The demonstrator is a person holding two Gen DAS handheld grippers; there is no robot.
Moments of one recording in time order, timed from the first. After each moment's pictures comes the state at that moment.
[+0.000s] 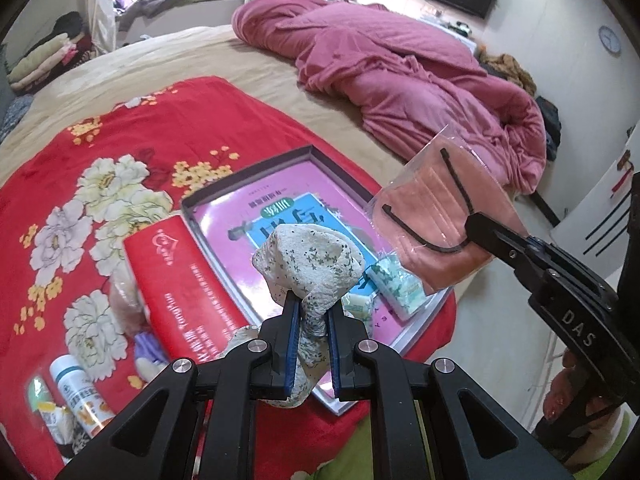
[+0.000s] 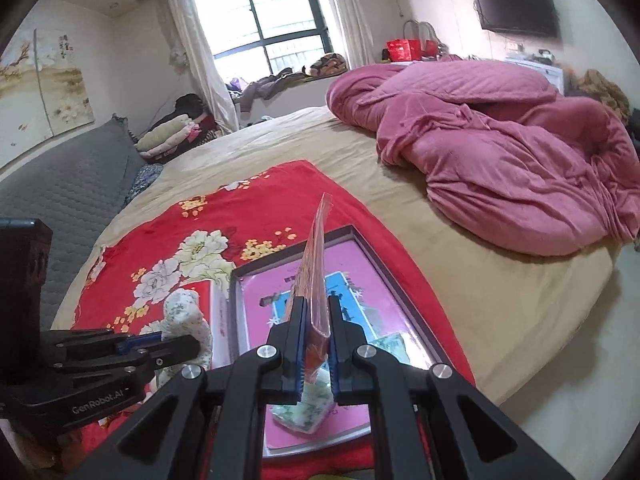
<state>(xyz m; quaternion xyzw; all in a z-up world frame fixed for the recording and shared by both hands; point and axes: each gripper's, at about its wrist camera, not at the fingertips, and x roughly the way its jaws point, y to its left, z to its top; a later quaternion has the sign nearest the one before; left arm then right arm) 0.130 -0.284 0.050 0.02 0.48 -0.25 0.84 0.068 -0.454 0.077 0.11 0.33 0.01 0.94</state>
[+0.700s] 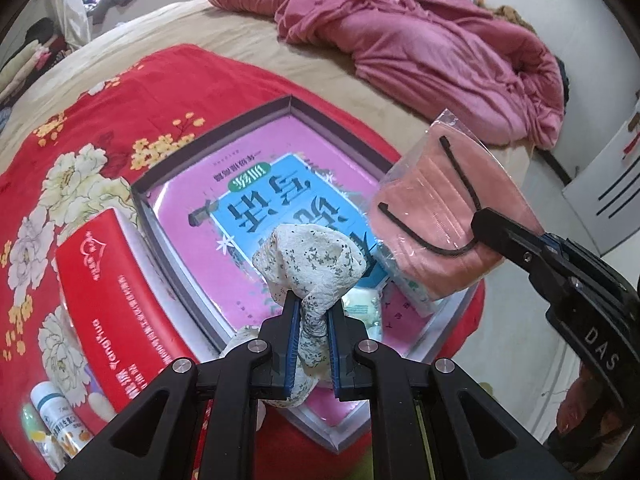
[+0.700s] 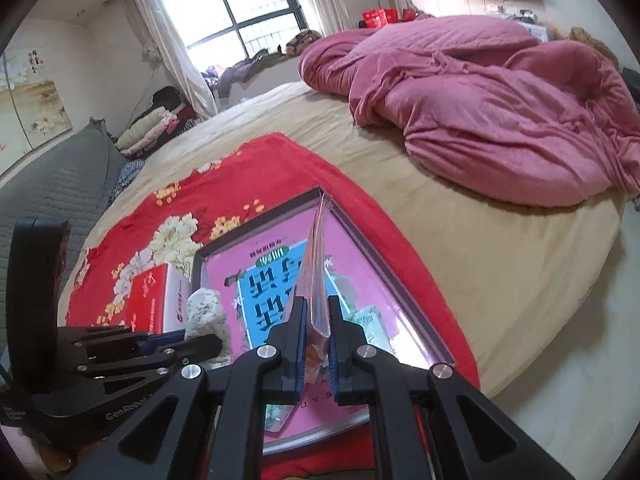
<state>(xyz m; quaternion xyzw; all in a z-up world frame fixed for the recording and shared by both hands) 0.161 -0.338 -0.011 0.08 0.53 -0.25 0.81 0.086 -0.486 0.021 0.15 0.38 0.00 0.91</state>
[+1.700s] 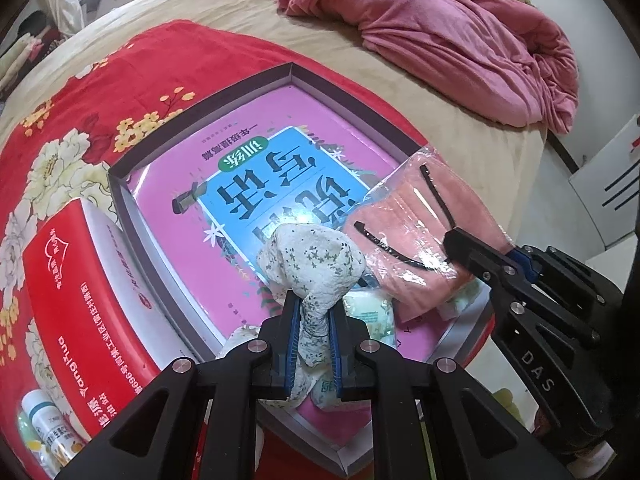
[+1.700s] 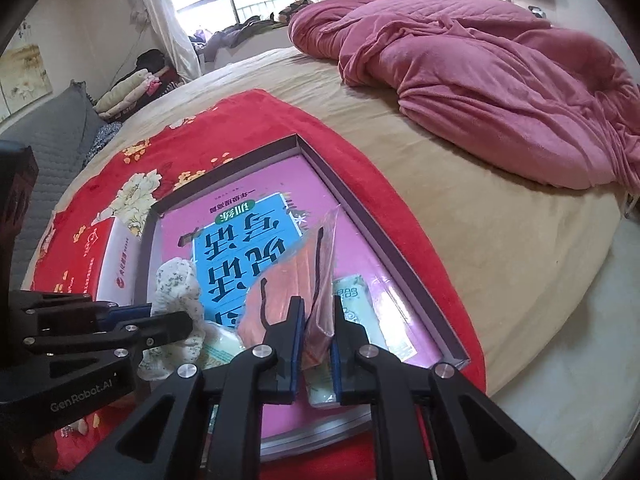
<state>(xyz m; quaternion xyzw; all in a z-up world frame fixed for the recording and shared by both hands) 0.180 -0.349 -0.043 0.09 0.56 -0.24 0.79 0.110 -0.480 -0.031 0.11 0.43 -0.03 0.90</state>
